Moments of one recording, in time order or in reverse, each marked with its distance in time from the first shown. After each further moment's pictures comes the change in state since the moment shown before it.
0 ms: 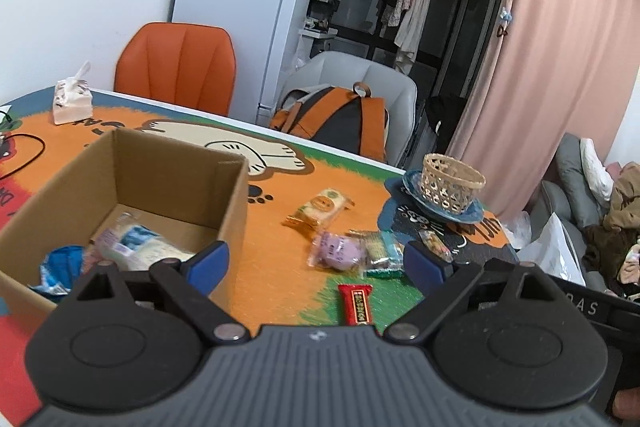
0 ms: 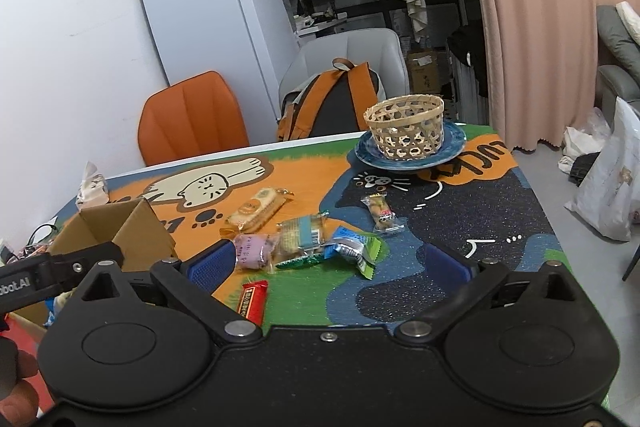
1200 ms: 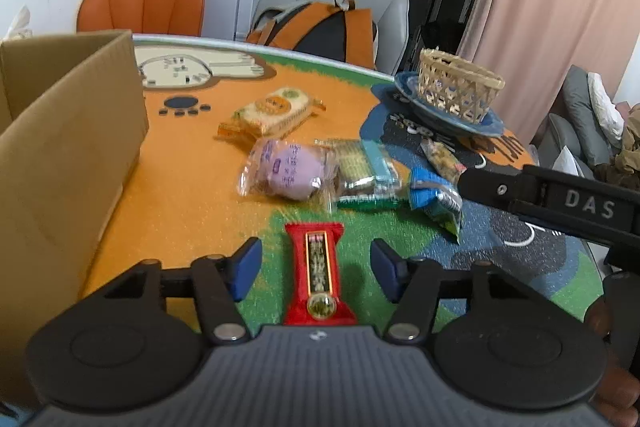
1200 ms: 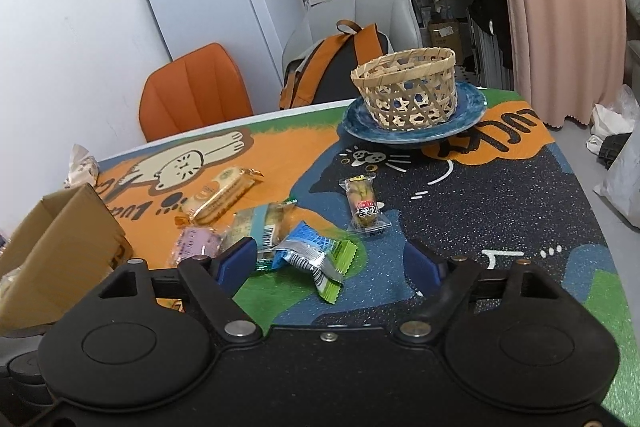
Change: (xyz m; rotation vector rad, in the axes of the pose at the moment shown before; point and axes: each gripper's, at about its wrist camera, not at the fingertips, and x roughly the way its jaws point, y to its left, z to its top) left arm 0.114 -0.039 -0.048 0.065 0.184 0.004; right arm 0.084 -0.043 0.002 -0.015 0.086 0.062
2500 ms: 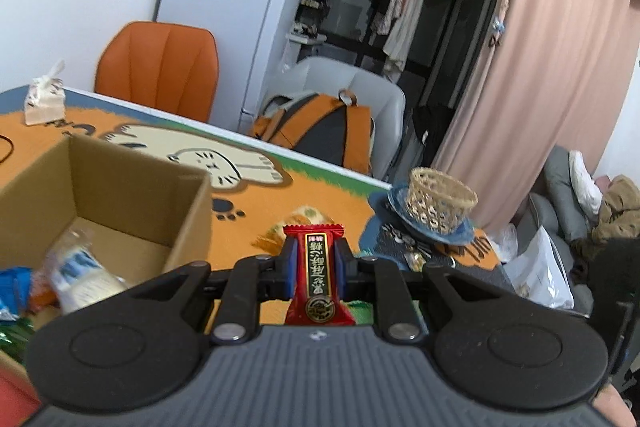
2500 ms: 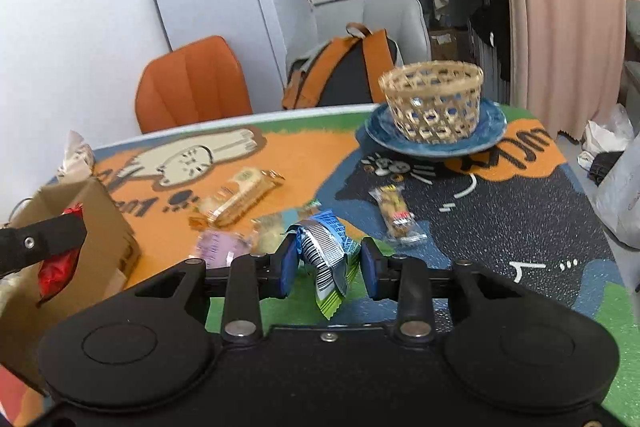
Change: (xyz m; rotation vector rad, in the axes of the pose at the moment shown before) left arm -0.093 0.036 0.046 -0.095 -0.220 -0.050; right arm -0.010 0.046 0.007 -0.051 -0.017 -0.033
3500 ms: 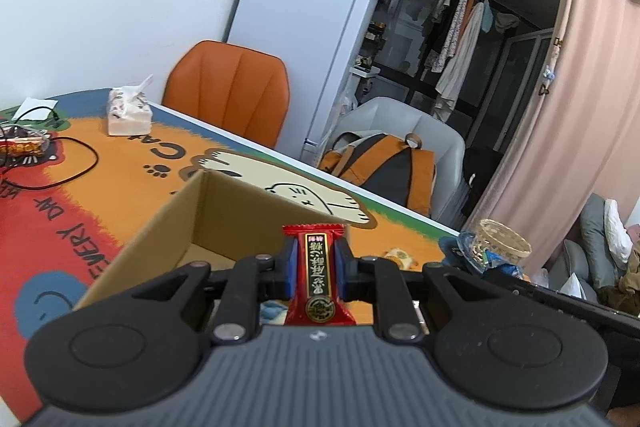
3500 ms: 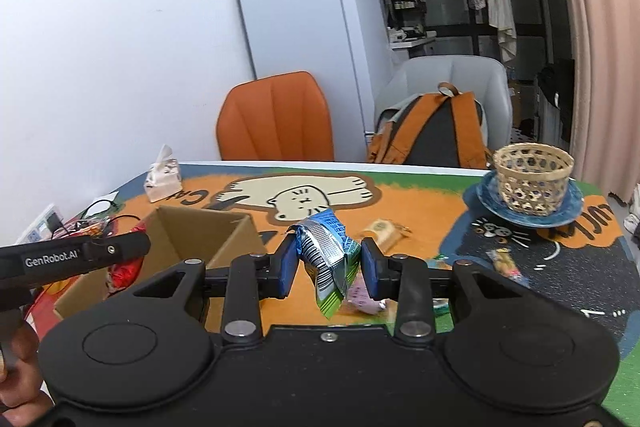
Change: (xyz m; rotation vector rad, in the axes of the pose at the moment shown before) left arm -0.051 0.084 0.020 -0.101 -0.076 0.122; right arm -0.049 0.096 0.017 -0.128 -0.101 0.155
